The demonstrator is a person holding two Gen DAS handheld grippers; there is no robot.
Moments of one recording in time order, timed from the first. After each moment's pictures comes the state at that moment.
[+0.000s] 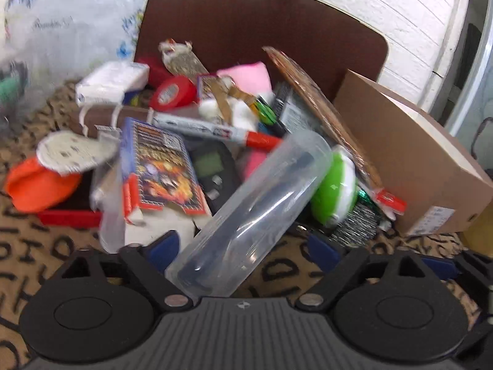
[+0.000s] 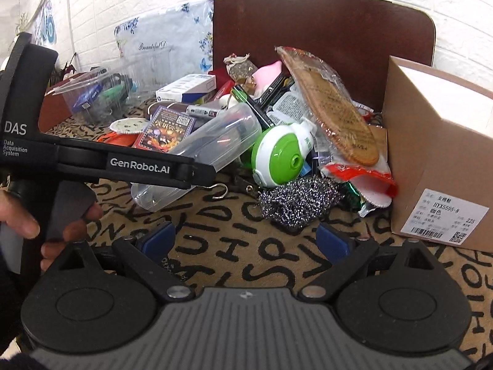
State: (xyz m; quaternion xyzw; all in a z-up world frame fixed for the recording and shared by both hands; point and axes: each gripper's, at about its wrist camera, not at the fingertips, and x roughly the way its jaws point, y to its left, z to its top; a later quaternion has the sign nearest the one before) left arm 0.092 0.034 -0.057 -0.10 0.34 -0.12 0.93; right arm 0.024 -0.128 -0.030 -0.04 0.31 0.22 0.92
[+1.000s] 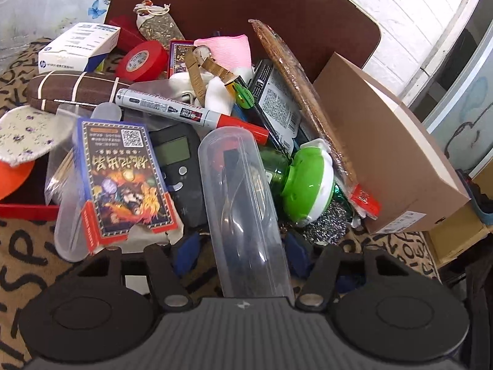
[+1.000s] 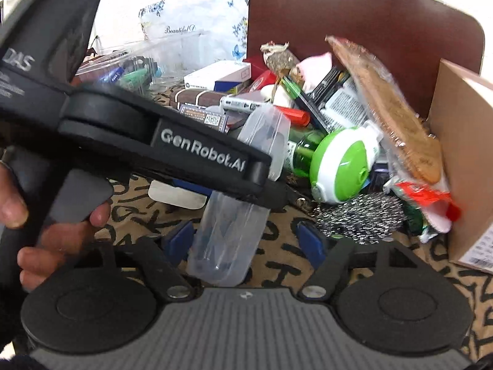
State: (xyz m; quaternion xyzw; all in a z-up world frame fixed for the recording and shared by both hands) left arm 0.122 0.035 -0.056 -0.14 0.40 -0.17 0.89; right arm 0.055 -0.078 -0.049 -0.05 0.33 0.27 0.90
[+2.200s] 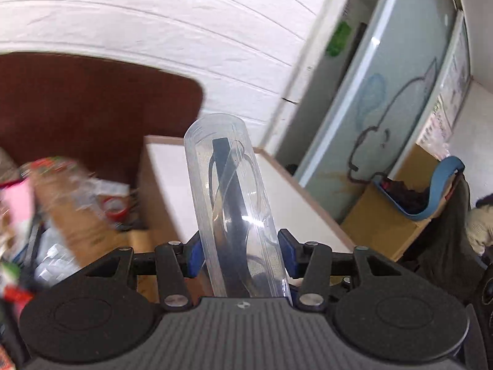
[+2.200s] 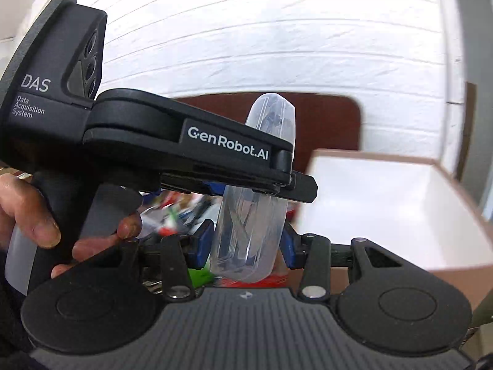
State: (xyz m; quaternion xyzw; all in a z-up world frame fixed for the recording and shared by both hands) left arm 0.142 -0.134 0.076 -0.09 0.28 -0.34 0.89; right arm 0.038 -0.235 0.067 0.00 0.19 0.16 0.97
